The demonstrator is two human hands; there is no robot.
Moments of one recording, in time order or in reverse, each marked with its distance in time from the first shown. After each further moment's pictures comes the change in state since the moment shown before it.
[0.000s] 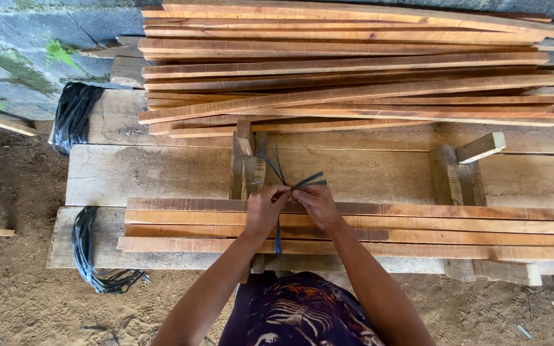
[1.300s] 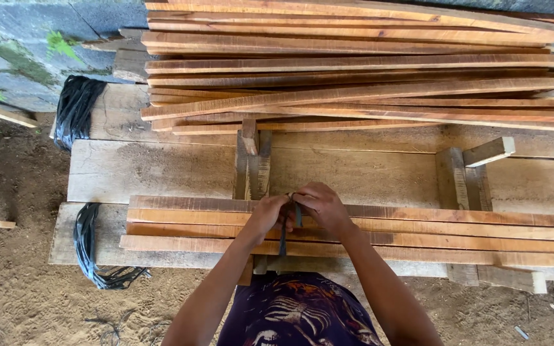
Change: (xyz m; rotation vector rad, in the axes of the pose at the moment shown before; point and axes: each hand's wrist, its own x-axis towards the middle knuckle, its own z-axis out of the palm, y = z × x) left_hand -0.010 0.055 -0.017 -0.398 -0.262 -0.680; right_hand 0.013 0.000 -0.044 -1.294 -0.466 -0.713
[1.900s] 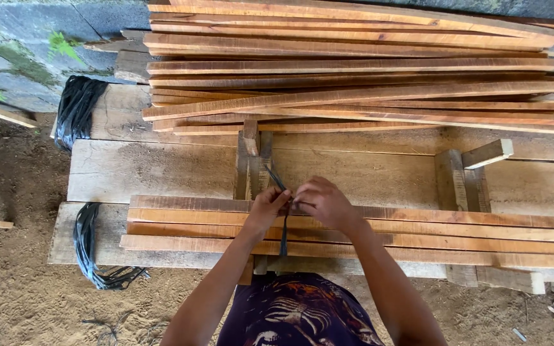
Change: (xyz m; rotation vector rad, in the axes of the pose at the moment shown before) left_hand 0.079 -0.073 -0.024 -0.195 0.049 0.296; right_hand 0.037 -0.034 -0.053 -0.079 -0.245 0.006
